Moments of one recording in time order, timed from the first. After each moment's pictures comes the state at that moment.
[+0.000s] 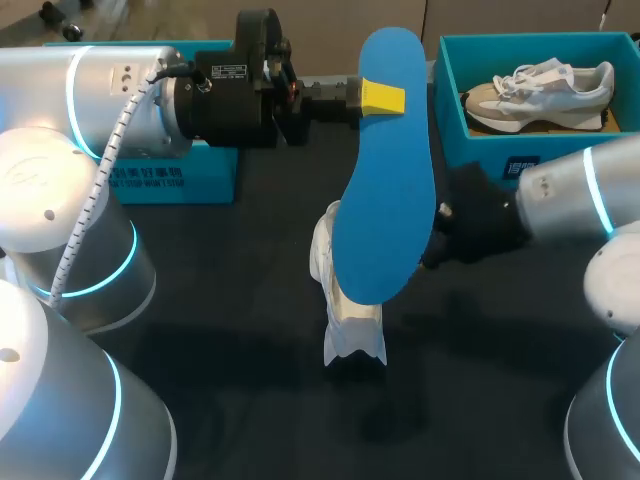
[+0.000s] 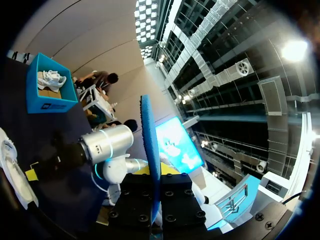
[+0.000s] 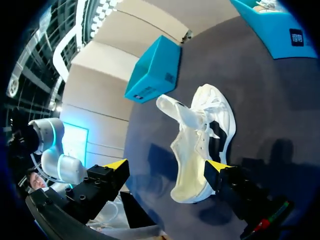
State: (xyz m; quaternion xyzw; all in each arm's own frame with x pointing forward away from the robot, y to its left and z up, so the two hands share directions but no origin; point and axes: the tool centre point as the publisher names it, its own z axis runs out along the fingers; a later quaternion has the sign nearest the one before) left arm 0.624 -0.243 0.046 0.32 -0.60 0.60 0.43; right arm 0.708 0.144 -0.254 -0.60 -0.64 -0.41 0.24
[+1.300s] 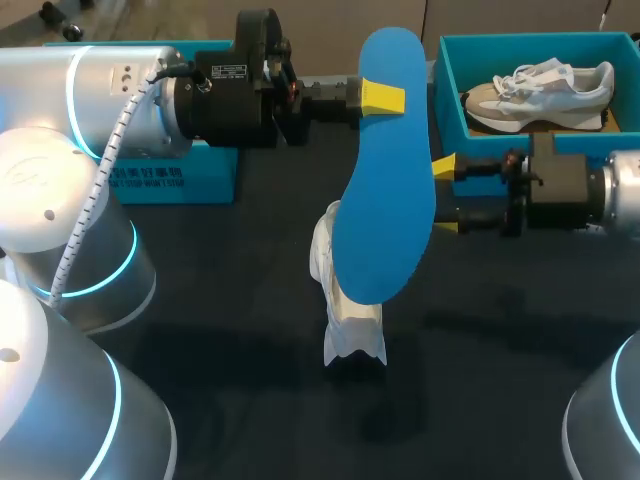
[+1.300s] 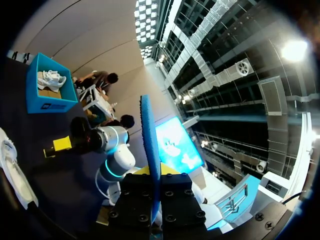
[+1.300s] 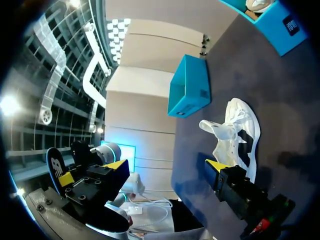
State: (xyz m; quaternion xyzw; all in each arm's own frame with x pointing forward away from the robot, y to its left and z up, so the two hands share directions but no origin) left arm 0.624 -0.243 0.046 0.32 -0.60 0.60 0.43; right arm 0.721 0.096 -0.165 -0.57 -0.52 -0.52 0.36
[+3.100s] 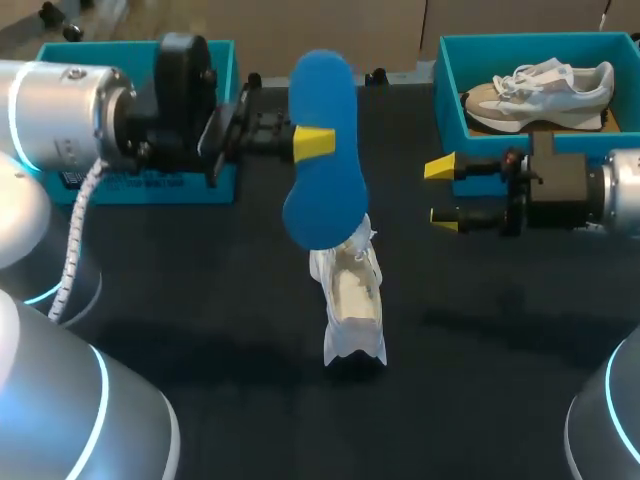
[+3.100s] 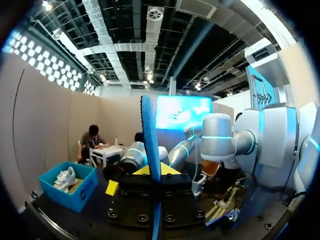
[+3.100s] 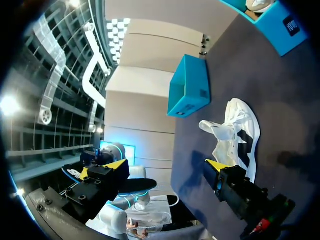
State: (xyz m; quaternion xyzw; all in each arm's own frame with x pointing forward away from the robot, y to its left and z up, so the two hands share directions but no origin) left arm 0.632 -0.185 -0.005 -0.04 -0.70 0.71 0.08; right arm 0.722 0.096 -0.165 -0.57 -0.52 -0.52 0.36
